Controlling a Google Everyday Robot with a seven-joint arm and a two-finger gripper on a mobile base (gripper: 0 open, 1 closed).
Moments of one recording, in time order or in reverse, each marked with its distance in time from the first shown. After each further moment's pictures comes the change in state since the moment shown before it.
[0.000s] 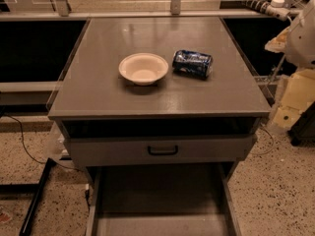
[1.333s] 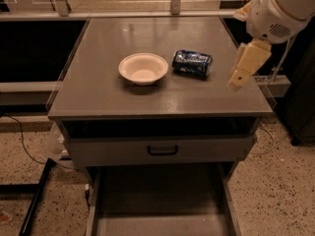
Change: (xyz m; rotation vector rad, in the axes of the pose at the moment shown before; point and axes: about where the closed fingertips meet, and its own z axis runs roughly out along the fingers) arm -0.063 -0.095 0.030 0.159 -0.179 -0.069
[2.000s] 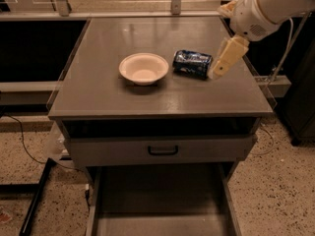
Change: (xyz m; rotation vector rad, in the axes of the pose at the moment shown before) arm -0.018 -0.047 0.045 0.042 -0.182 -0.020
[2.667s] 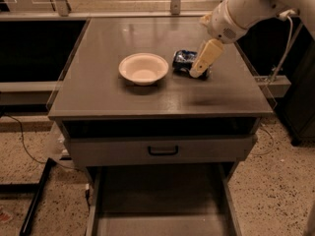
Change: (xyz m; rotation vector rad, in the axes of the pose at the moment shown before) arm -0.001 -0.027 0.079 -0.102 -0.050 0.056
